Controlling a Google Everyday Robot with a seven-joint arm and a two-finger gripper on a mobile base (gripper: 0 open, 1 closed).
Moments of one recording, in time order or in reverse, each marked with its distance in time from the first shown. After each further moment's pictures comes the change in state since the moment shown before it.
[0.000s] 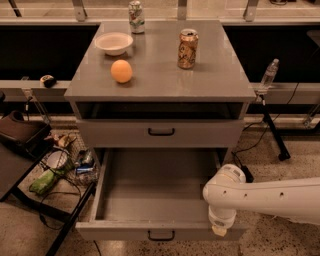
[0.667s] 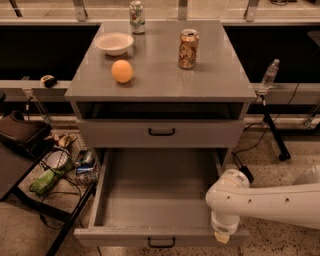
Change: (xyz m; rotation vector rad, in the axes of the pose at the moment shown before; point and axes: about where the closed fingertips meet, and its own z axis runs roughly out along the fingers) arm 0.011 0.017 0.003 -0.019 0.006 0.011
